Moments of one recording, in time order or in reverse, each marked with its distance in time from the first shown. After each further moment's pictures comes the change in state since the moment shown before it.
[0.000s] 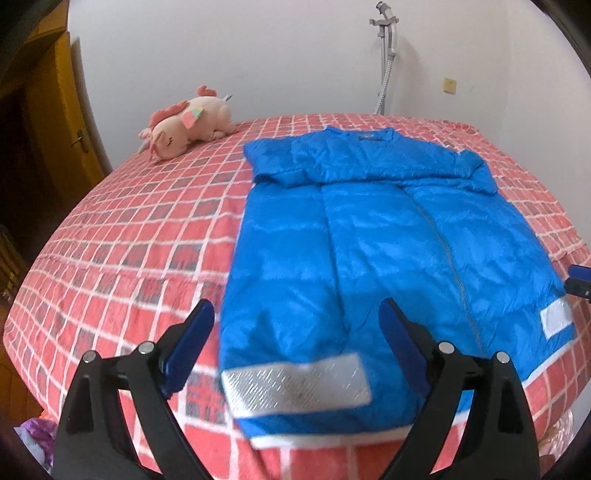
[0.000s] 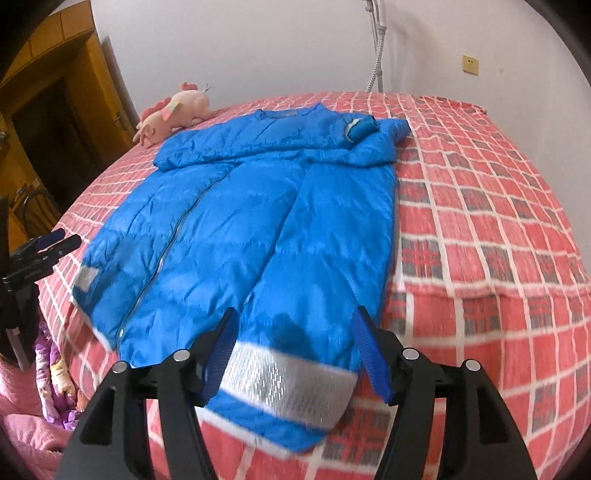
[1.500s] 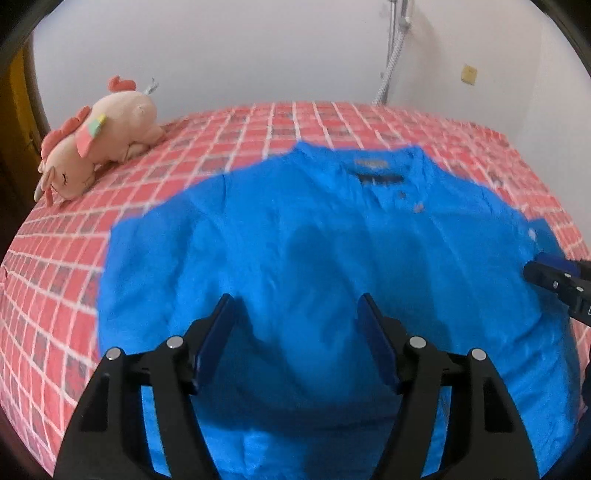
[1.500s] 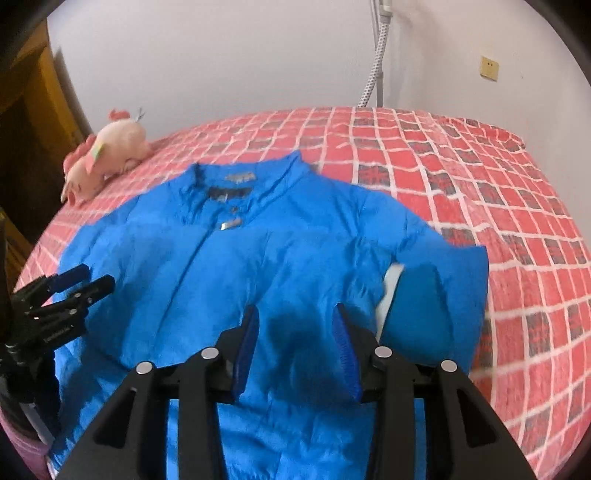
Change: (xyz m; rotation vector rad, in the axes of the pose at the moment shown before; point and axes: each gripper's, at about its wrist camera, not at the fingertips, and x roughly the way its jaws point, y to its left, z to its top) left arm 0.239 -0.062 0.201 0.003 0.124 -0.085; right arm 0.198 -0.020 0.237 0.042 0.064 -0.099
